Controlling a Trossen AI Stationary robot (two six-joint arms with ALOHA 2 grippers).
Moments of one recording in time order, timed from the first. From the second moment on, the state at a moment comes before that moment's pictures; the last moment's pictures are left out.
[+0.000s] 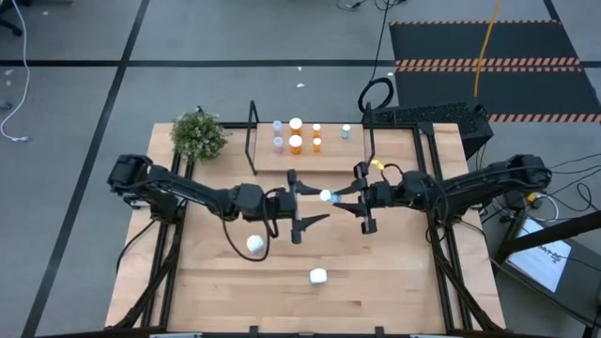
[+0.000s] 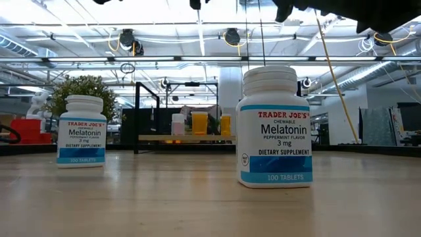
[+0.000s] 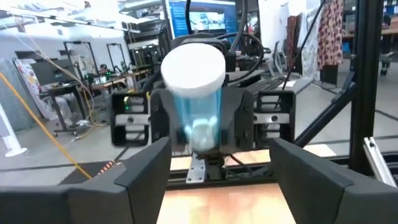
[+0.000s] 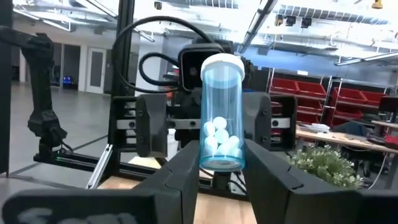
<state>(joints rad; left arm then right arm) -0.19 1.62 1.00 0.73 -0.22 0.19 0.09 1.17 0.48 0.92 -0.06 -0.12</state>
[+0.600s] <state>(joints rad) -0.19 1.64 1.02 0.78 -0.21 0.26 0.09 1.31 0.48 1.08 -0.11 -0.09</state>
